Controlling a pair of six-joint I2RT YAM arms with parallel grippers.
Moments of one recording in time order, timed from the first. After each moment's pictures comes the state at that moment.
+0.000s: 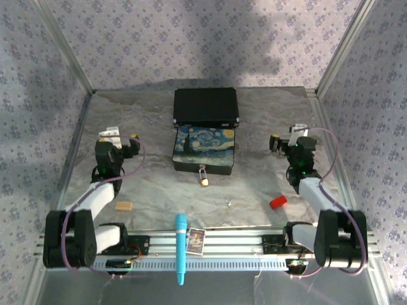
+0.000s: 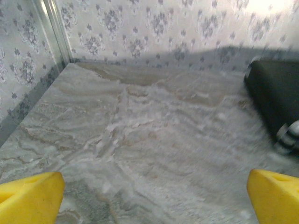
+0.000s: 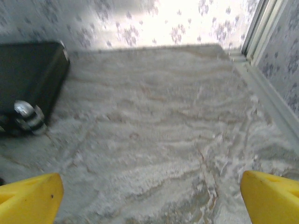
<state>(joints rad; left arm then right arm) 0.00 1.12 0.43 0.43 -0.07 -0.12 -0.03 1.12 0.50 0.29 0.01 0.04</state>
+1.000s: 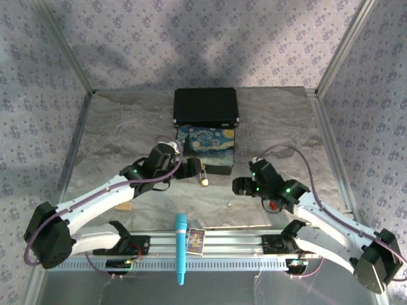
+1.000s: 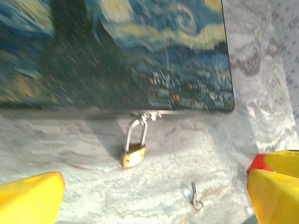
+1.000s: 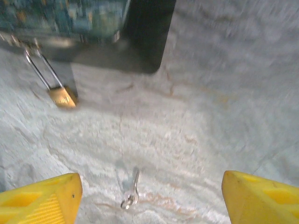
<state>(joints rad) -0.81 1.16 0.75 -0.30 0.04 -0.84 0.75 0.90 0.56 -0.58 0.06 0.65</state>
